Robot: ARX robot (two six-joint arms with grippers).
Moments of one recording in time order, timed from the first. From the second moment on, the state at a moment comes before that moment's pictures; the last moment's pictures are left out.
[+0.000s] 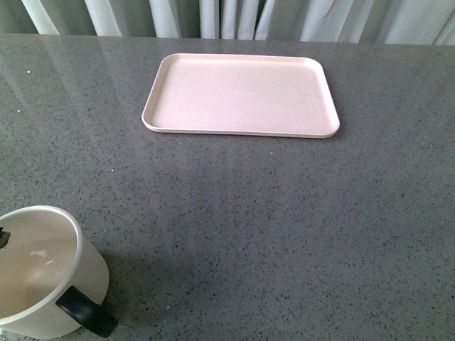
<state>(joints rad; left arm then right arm) -0.01 1.31 0.47 -0.13 0.24 0.29 0.00 0.00 0.02 0.00 0.00 -0.01</state>
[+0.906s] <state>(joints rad) -0.04 1.40 0.46 -0.07 0.22 0.34 0.00 0.00 0.02 0.00 0.00 -0.01</state>
